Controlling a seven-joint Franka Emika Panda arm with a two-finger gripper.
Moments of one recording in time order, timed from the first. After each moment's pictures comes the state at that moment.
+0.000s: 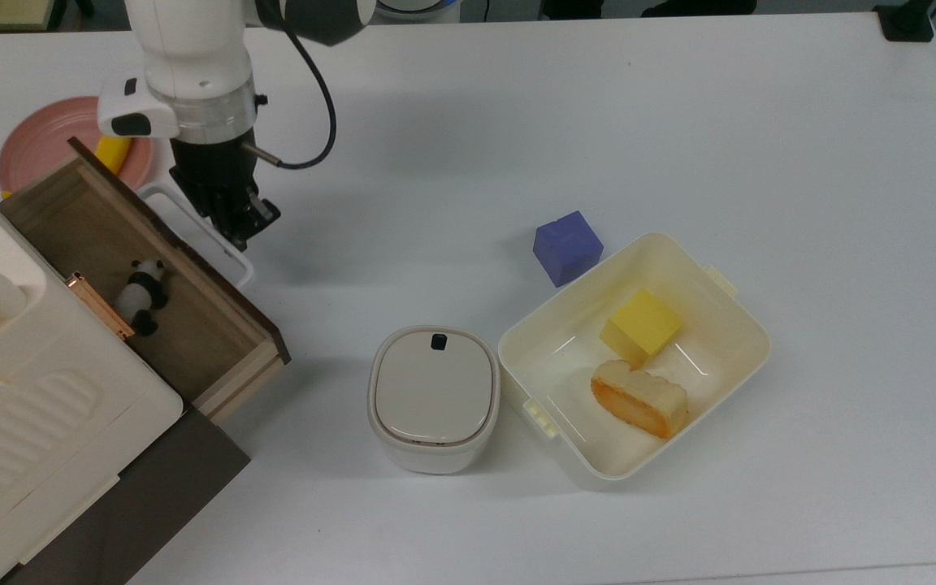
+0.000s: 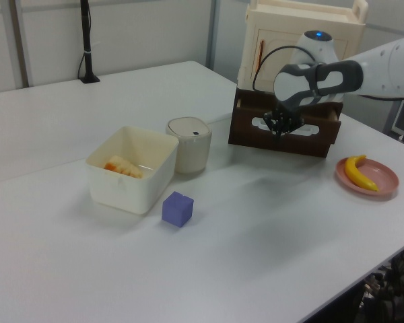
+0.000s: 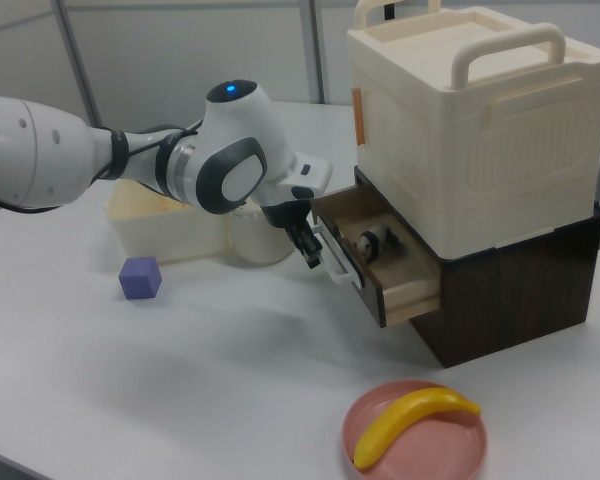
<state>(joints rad) -0.09 0.28 -0.13 -1.81 -0.01 2.37 0.40</state>
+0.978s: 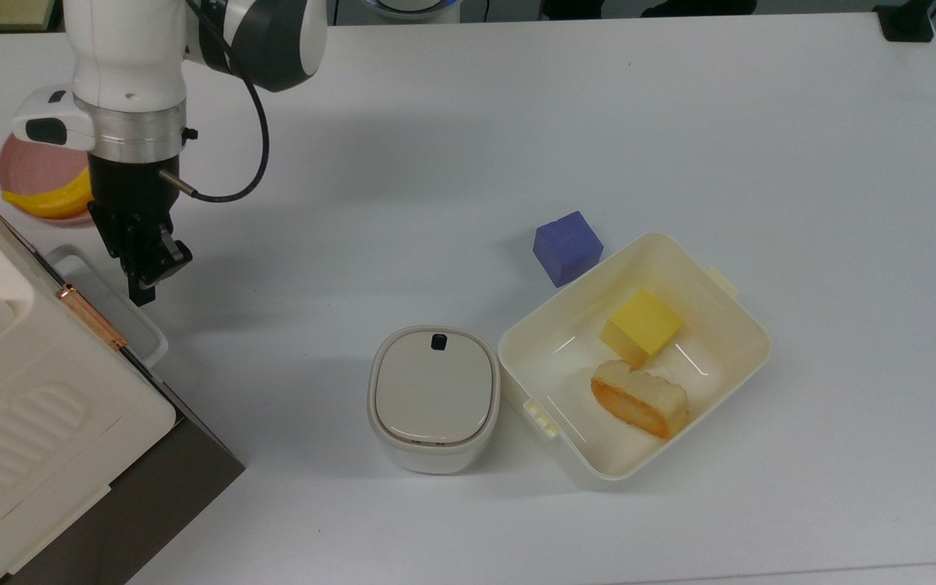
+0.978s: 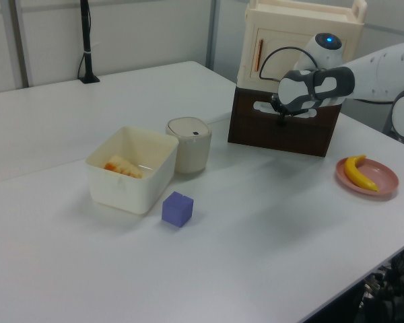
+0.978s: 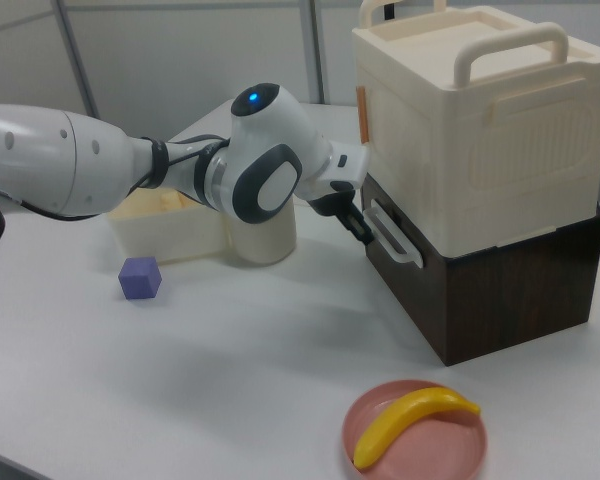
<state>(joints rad) -0.12 0.39 -0.18 -1.69 -0.01 2.61 0.43</state>
